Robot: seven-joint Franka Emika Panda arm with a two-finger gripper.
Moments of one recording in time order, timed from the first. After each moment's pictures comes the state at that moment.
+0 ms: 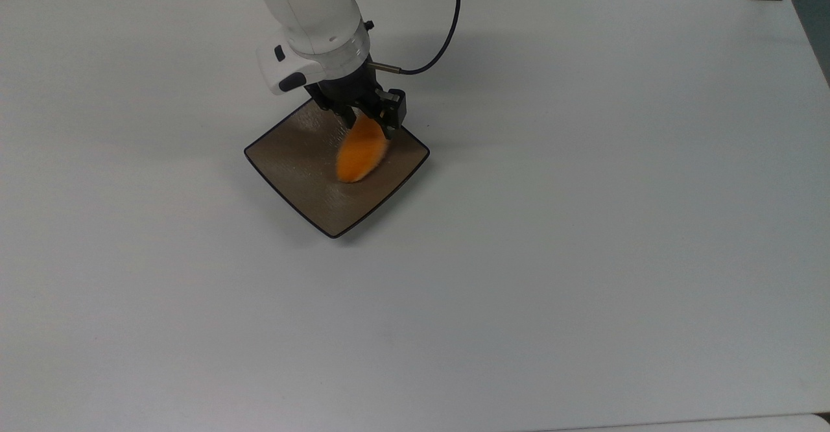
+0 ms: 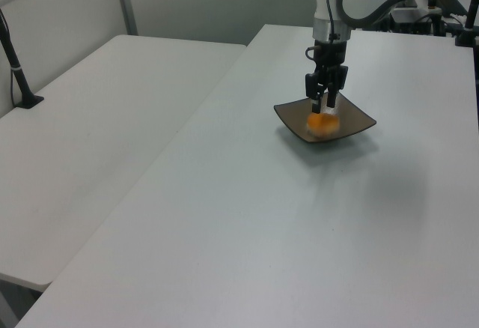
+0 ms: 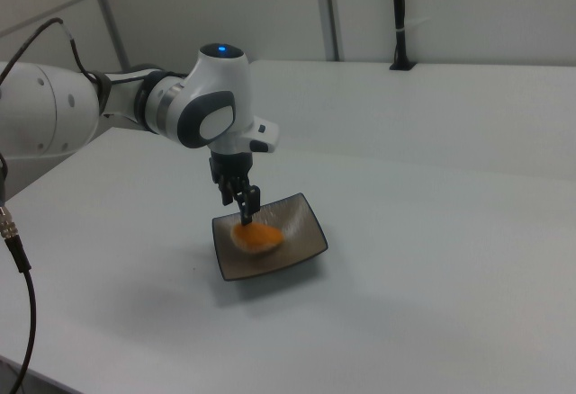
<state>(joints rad) 0.10 0.26 -0.04 -1.79 0.22 2.05 0.28</state>
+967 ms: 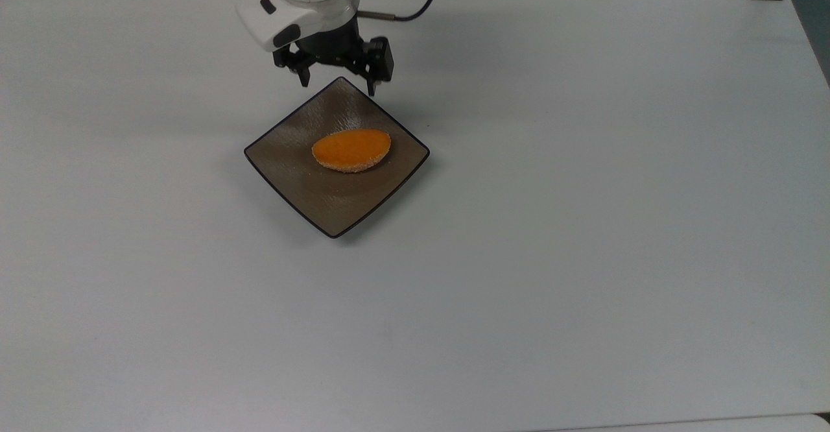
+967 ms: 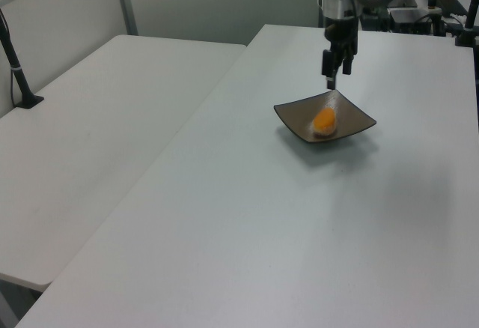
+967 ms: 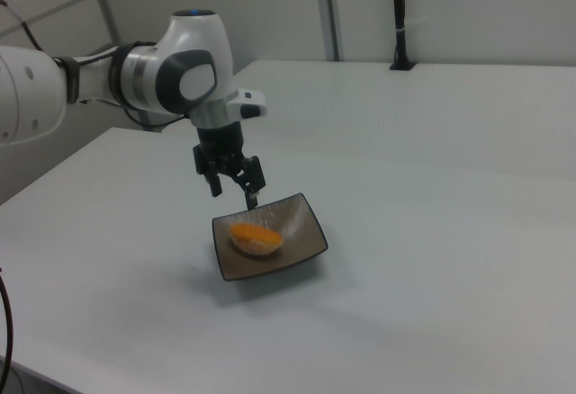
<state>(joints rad) 0.12 0.16 -0.05 -1.77 0.01 1.88 0.13</state>
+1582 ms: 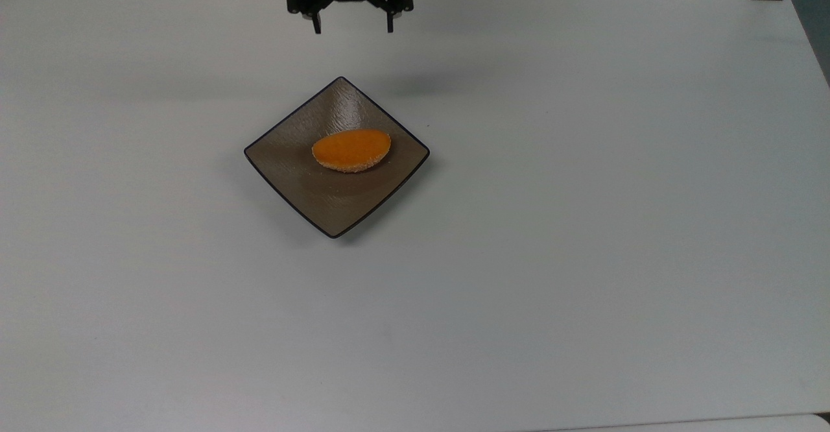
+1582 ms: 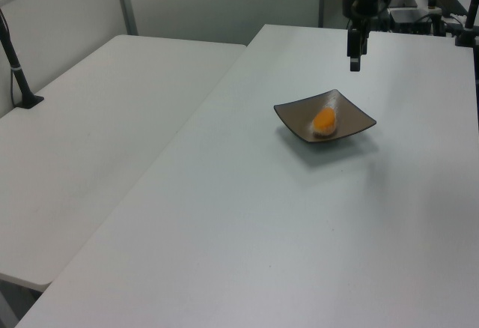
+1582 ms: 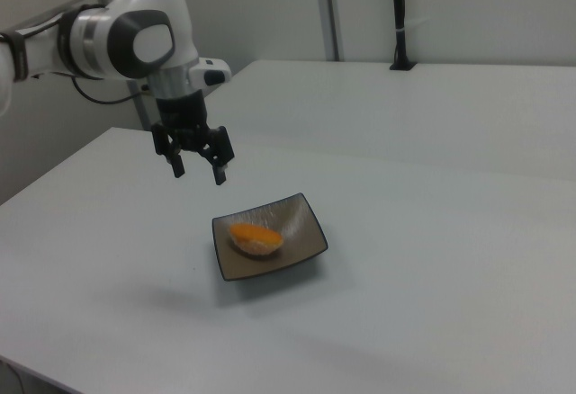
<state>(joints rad) 0.17 0.02 -0.05 -1.76 -0.01 1.73 0.00</state>
